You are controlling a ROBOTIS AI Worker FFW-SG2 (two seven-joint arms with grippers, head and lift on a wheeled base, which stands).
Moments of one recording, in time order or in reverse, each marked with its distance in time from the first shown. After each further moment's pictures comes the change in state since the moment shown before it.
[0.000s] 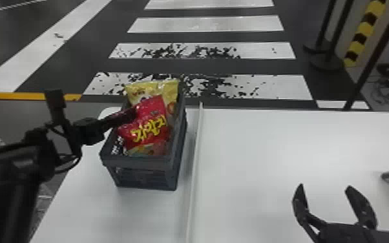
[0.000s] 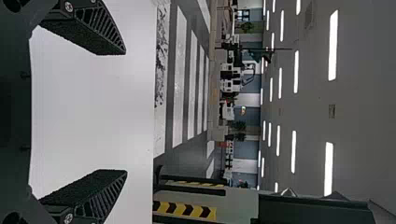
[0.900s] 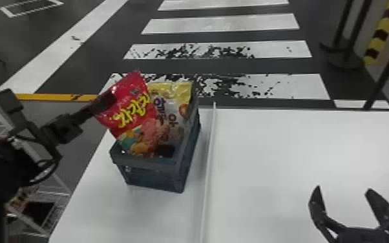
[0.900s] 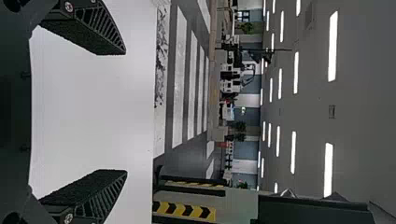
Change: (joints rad) left arm 0.209 -0.029 0.265 -0.423 0.329 0.206 0.140; right arm 0.003 0.000 0.005 -0.003 0.004 0.000 0.000
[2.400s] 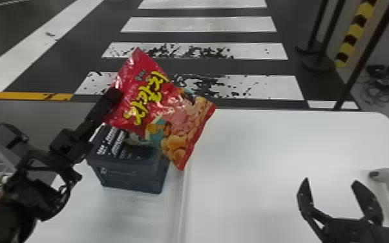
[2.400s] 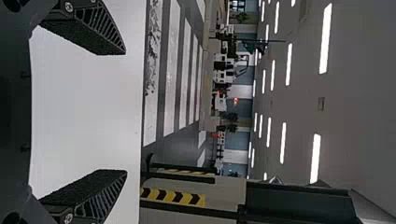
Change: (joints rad) left arm 0.129 -0.224 -0.055 -0.039 0.471 0.005 0.002; right arm 0.014 0.000 -0.055 -0.050 0.002 -0.004 0.000
